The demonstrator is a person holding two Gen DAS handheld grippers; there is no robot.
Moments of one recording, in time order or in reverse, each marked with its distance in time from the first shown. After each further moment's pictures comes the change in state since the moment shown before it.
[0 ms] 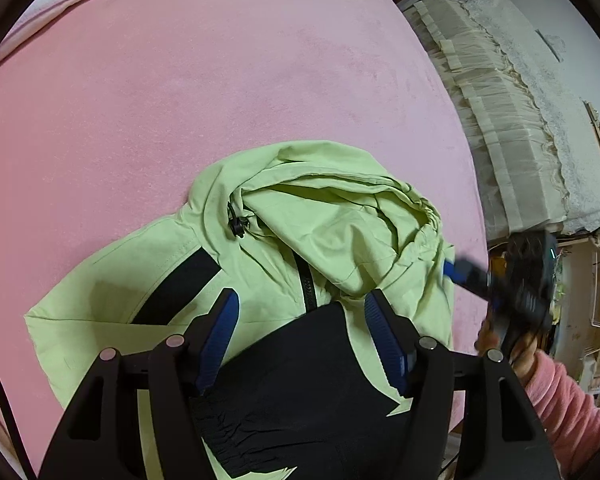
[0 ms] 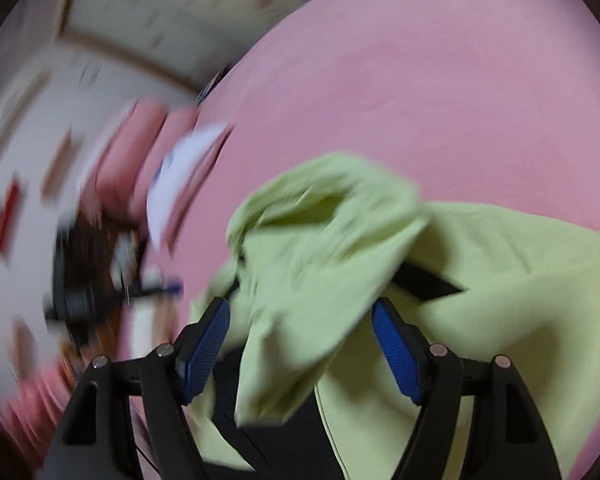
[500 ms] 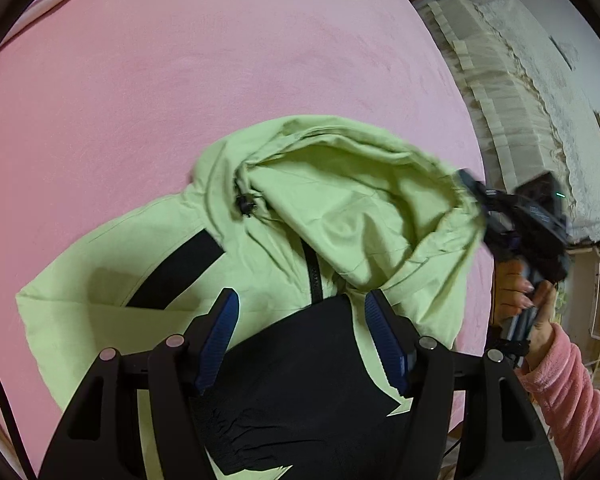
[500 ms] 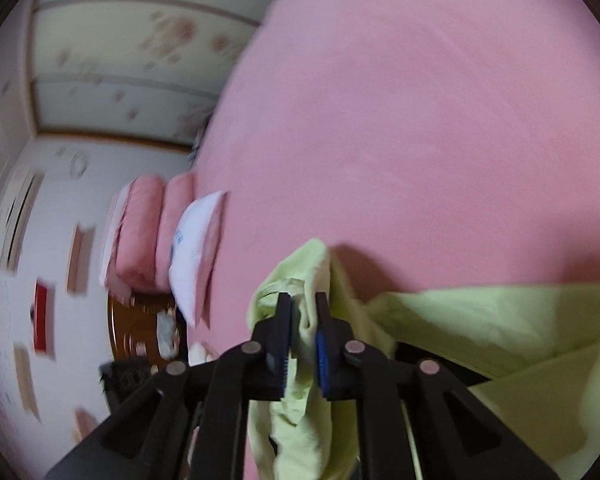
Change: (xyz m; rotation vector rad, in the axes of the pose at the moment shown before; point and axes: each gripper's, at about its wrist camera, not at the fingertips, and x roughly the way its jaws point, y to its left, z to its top) left arm 0.003 0.006 -0.014 -0.067 0.006 0.016; right arm 0.017 -0.006 0.061 0.159 -0.066 0.123
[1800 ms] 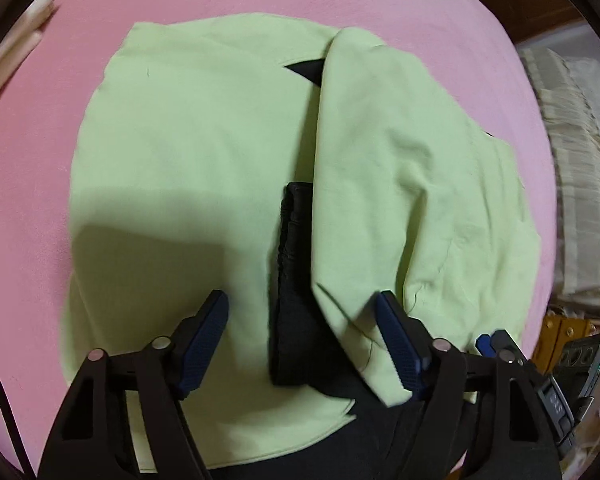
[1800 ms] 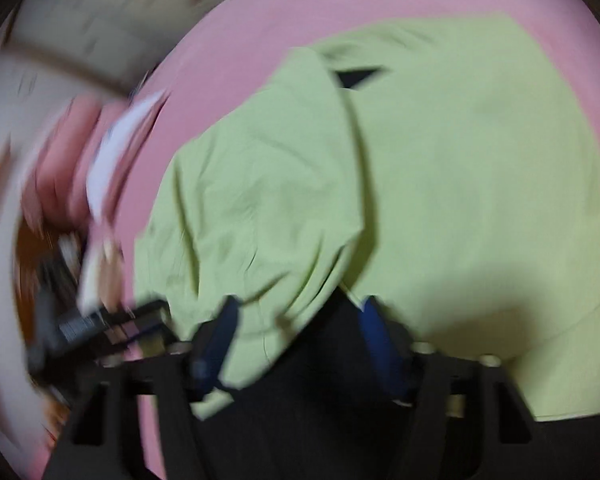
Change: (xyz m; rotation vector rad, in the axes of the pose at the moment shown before) left arm 0.032 0.056 -0.157 -0.300 -0.063 0.186; right arm -0.023 -0.002 -0.236 -0.038 0.006 -0.377
